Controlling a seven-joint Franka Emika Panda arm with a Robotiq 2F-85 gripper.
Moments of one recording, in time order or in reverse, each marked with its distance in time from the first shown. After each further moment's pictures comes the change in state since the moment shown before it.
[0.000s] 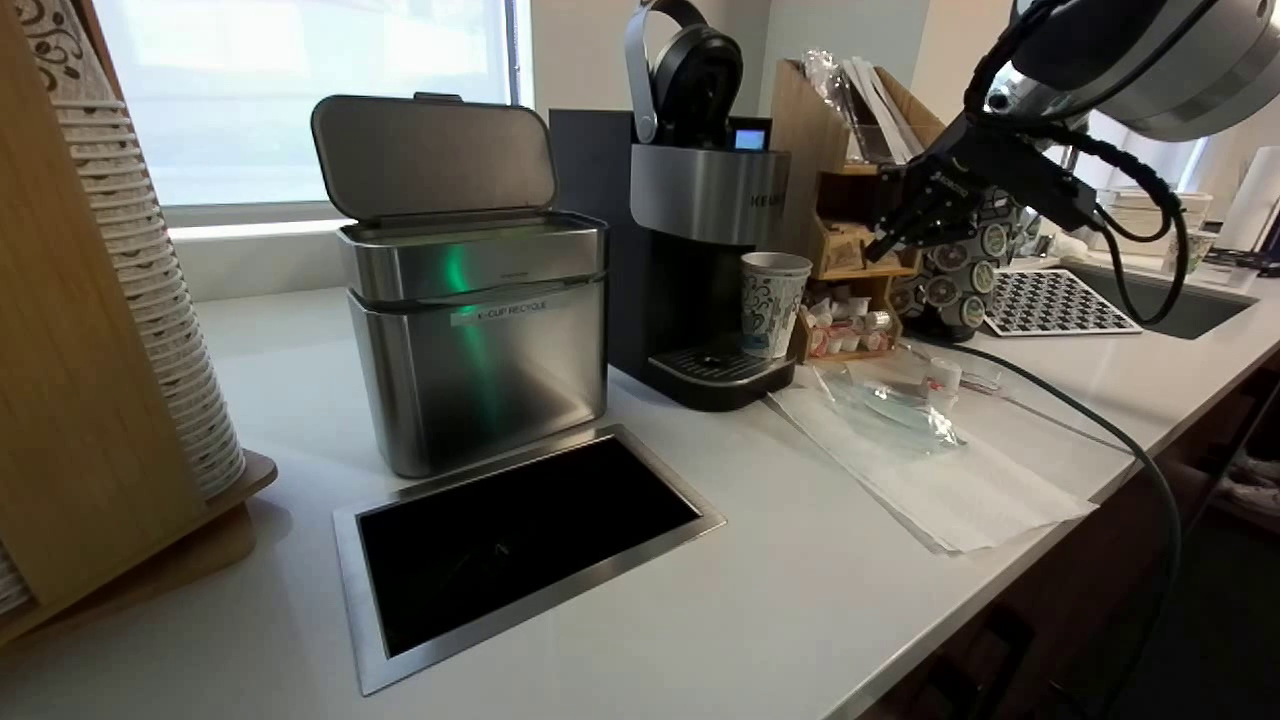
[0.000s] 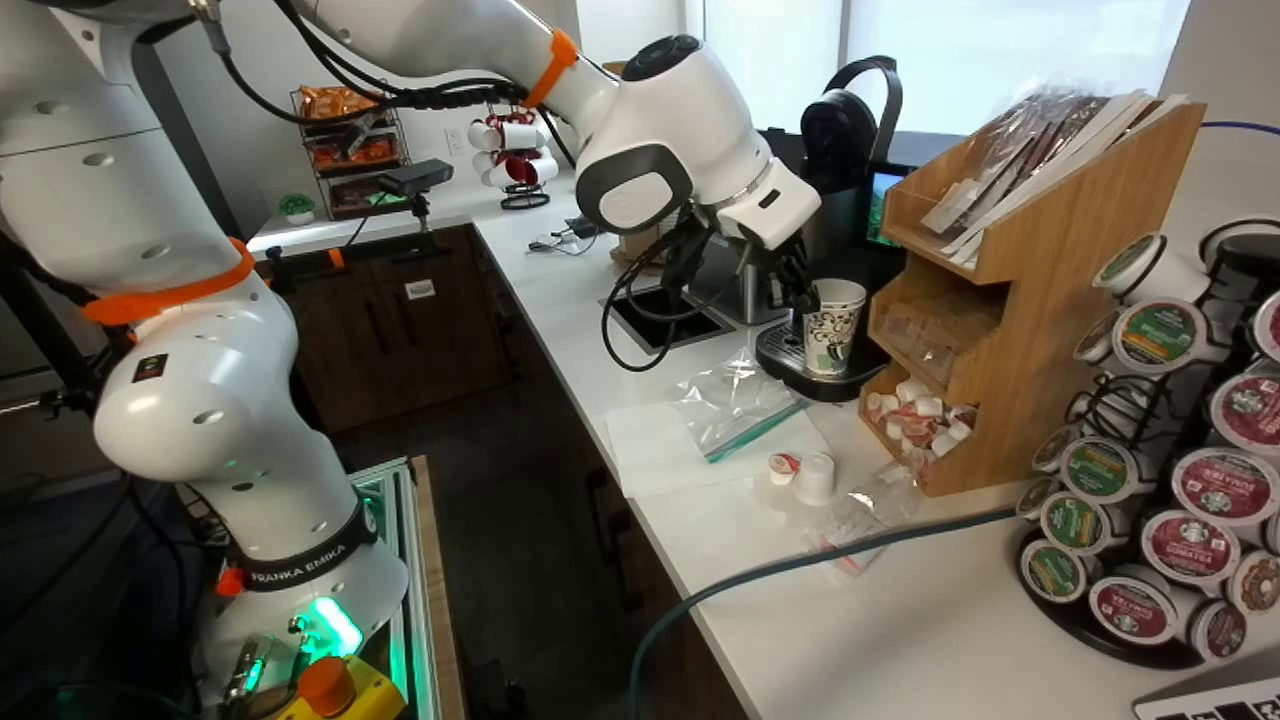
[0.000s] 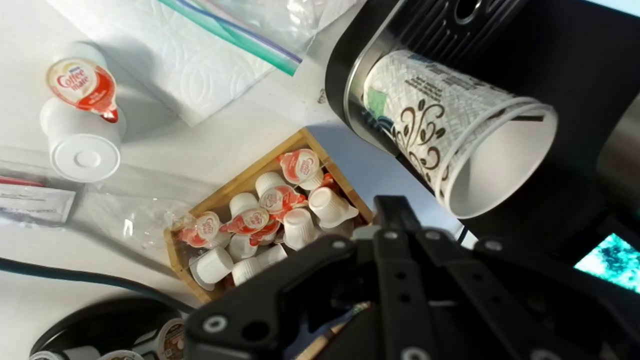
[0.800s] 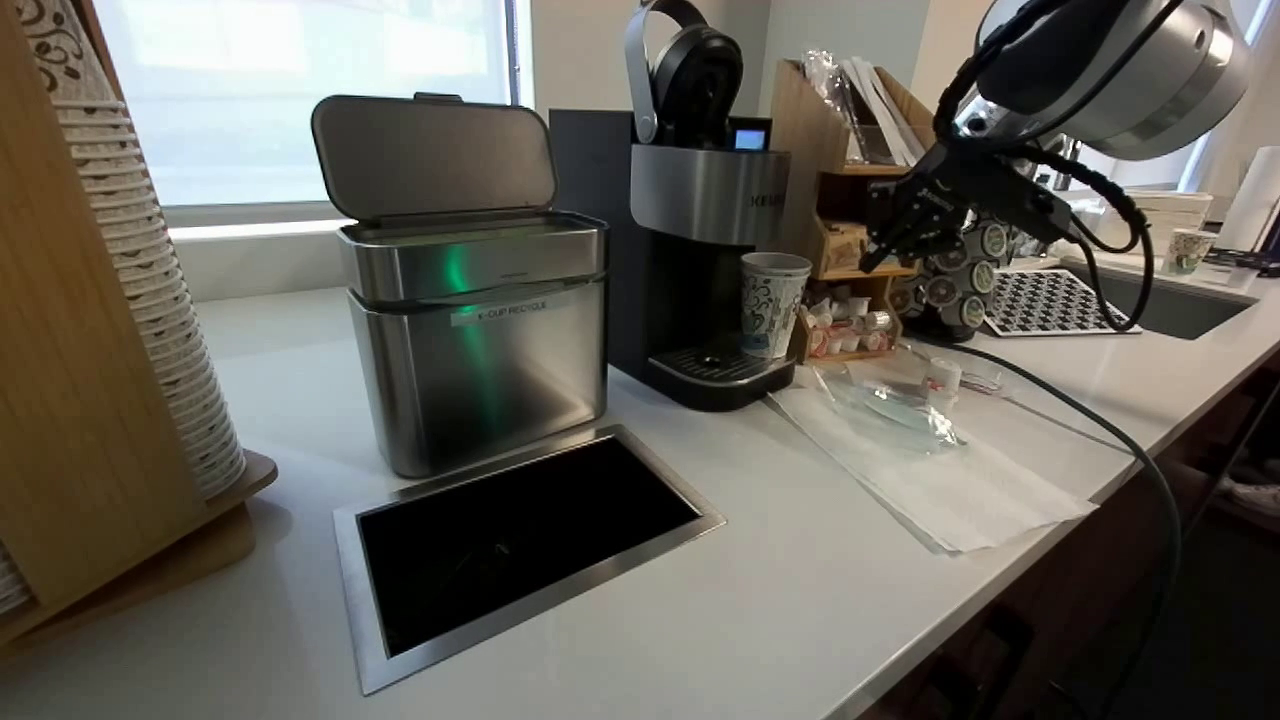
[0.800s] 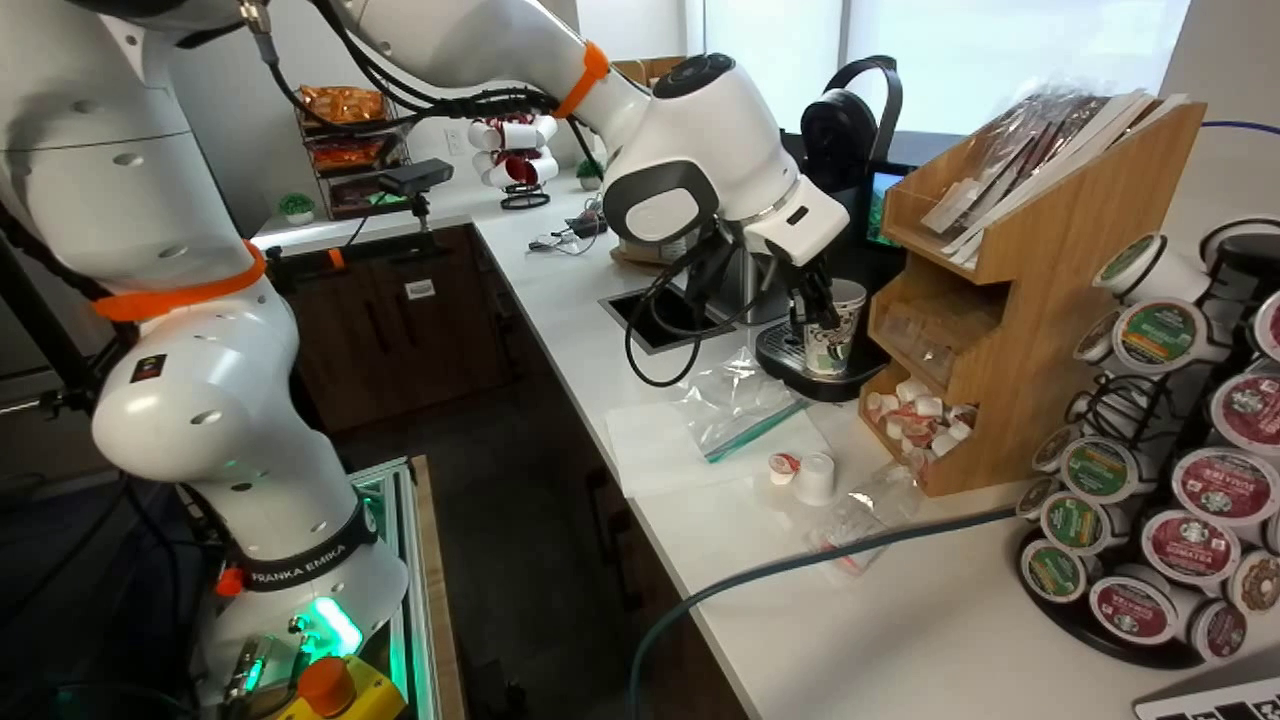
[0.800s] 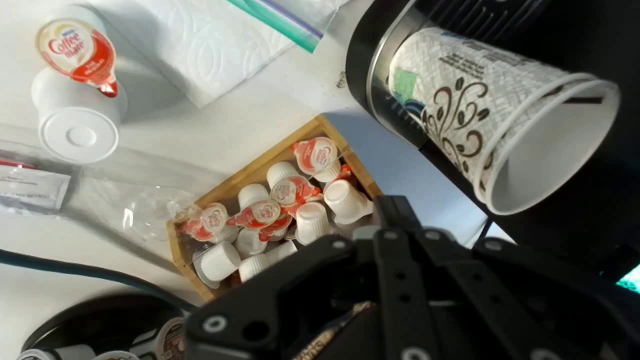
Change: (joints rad) arm -0.012 0.094 -0.013 0.071 0.018 -0.001 -0.052
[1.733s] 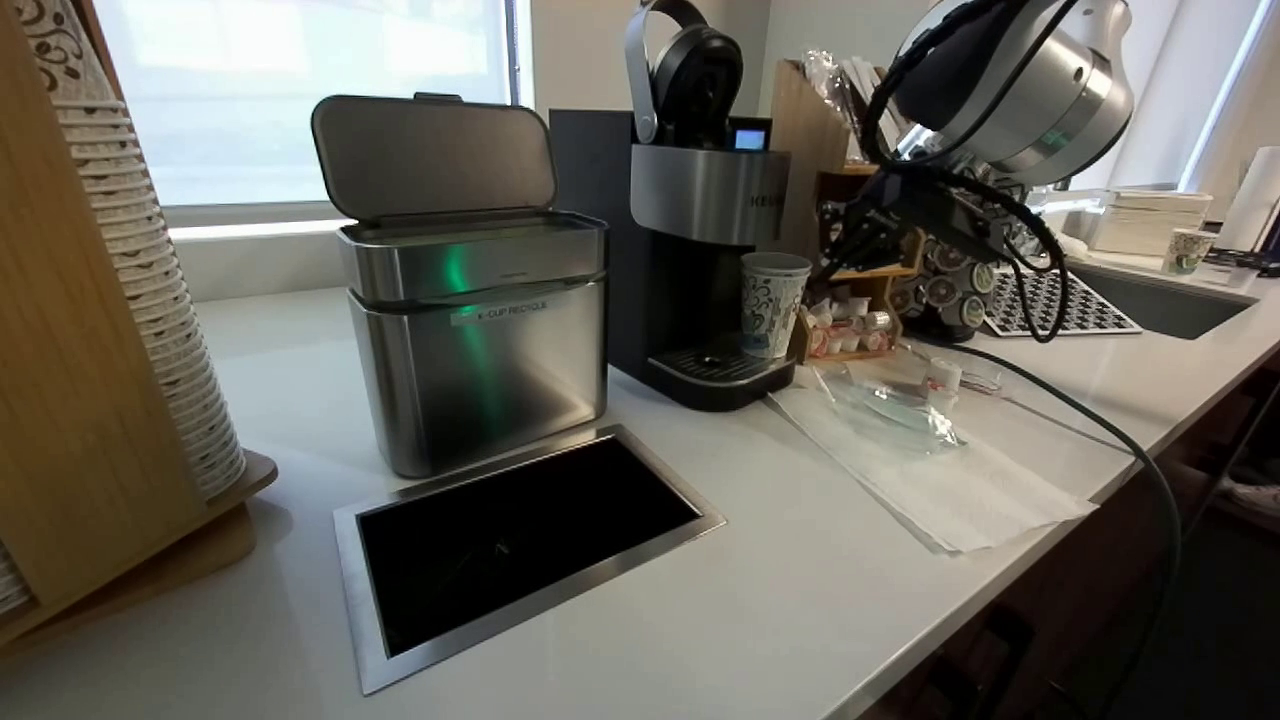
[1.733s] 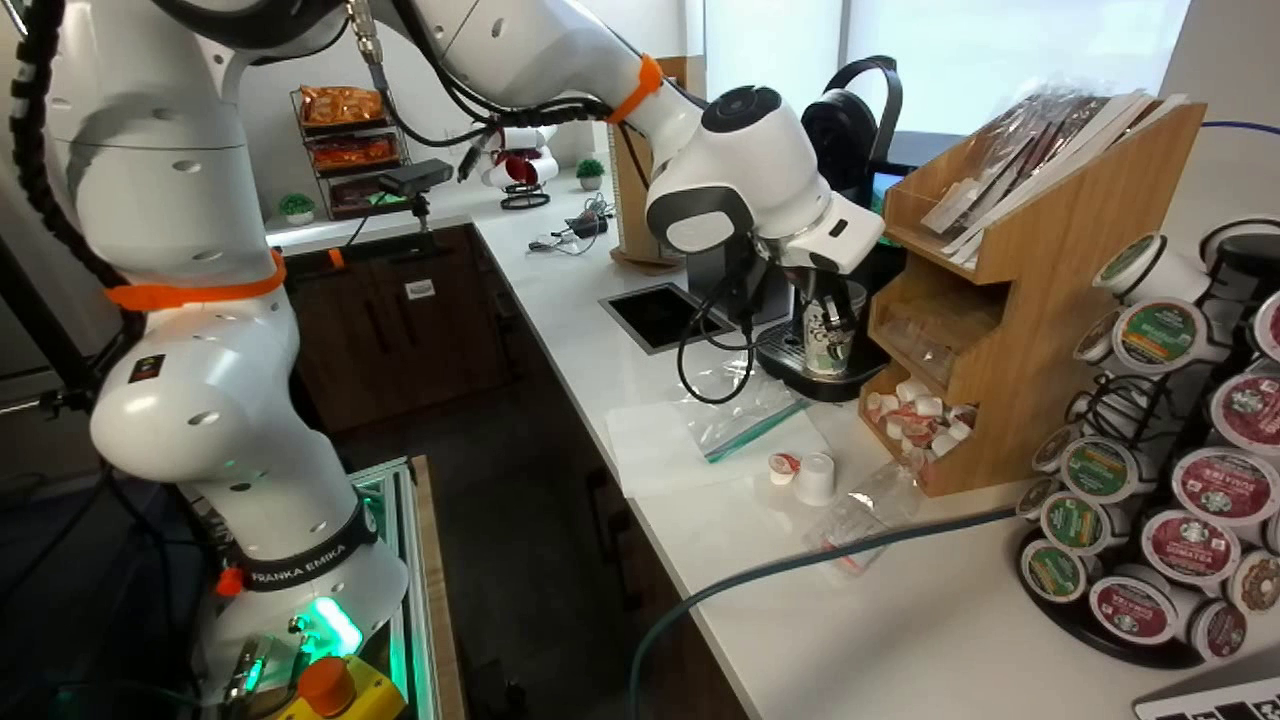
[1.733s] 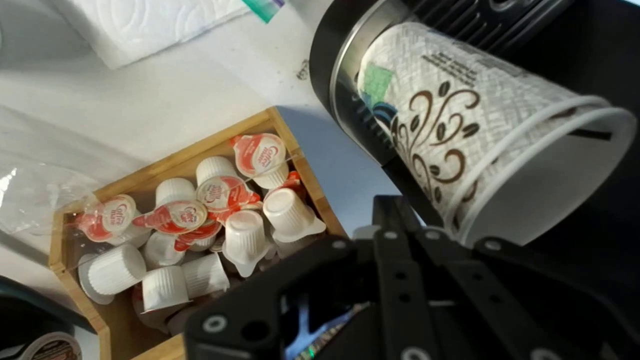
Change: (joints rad) arm -0.012 0.172 0.055 0.164 0.182 -0.001 -0.309
